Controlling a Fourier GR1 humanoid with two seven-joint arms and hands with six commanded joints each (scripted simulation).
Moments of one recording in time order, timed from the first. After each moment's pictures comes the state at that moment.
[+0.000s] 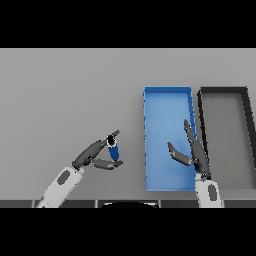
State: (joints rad) left arm -0.16 0.31 -0.54 -1.43 0.04 -0.15 -0.08; right arm 0.12 -0.16 0.08 -1.68 0.13 0.09 -0.07
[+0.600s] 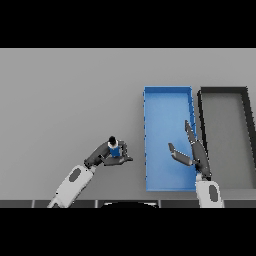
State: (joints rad) left arm -0.19 0.17 -0.53 -1.32 0.11 -0.18 -0.13; right arm 0.12 -0.16 0.08 -1.68 0.13 0.09 -0.08
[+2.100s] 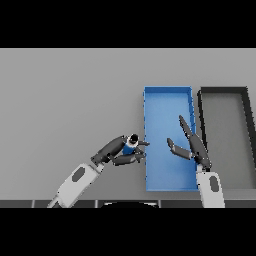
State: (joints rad) left arm -0.27 0.15 -0.59 -1.60 0.14 -0.15 0.00; right arm 0.01 -0.20 0.07 -1.58 0.09 0.19 -0.07
